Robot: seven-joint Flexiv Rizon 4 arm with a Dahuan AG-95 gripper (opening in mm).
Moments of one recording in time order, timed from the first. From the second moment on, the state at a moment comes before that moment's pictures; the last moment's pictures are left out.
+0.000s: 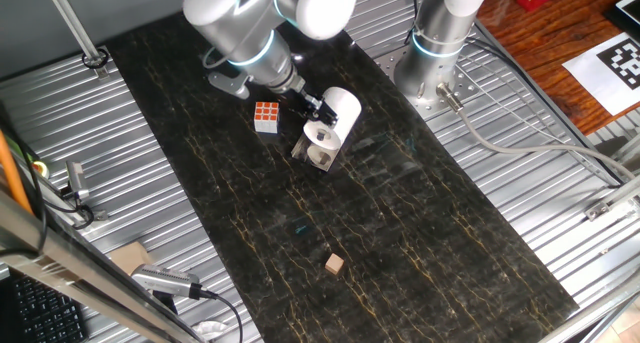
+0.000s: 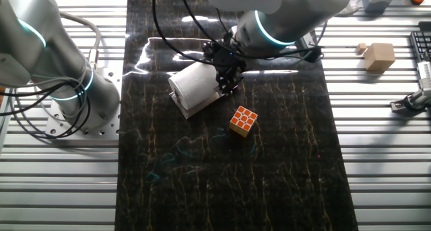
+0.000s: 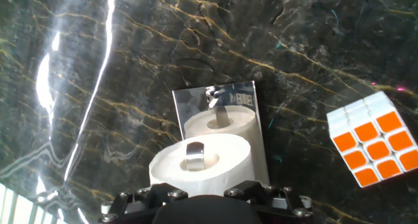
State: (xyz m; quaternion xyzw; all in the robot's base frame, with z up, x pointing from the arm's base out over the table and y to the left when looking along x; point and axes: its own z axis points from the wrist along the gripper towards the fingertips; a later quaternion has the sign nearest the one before) arm 0.348 0.041 0.091 0.24 -0.95 -0.11 0.18
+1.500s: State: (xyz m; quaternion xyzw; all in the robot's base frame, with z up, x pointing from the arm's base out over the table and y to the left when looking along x) arm 0.347 0.049 0.096 0.21 -0.96 -0.10 0.18
